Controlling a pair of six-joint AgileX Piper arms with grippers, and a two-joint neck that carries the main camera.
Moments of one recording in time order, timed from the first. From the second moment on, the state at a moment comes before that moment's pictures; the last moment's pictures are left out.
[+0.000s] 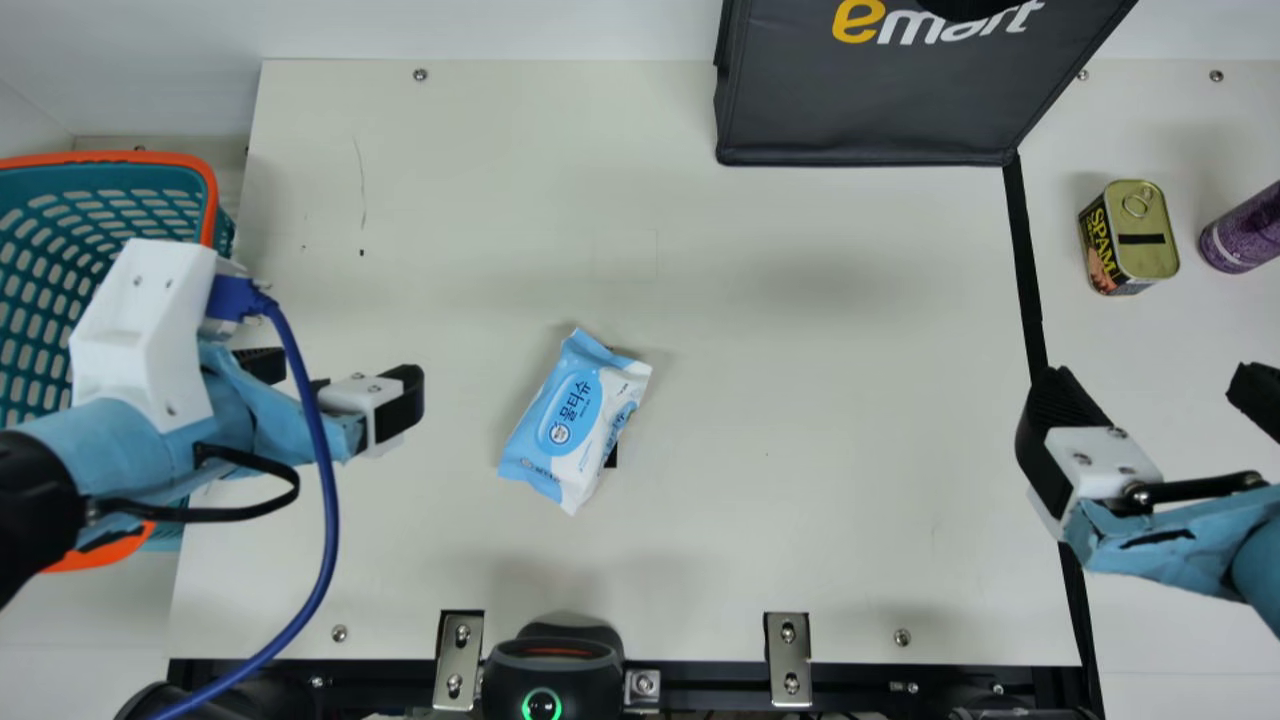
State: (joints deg) left arm -21.1 58.0 -56.6 -7.1 59.8 -10.8; right arm 0.7 42.7 -69.8 -0.8 69.7 0.0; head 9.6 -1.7
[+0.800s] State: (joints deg) left arm -38.1 72.1 -63.4 -2.6 57.4 -18.4; right arm 0.7 42.7 -69.8 -0.8 69.7 0.0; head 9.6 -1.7
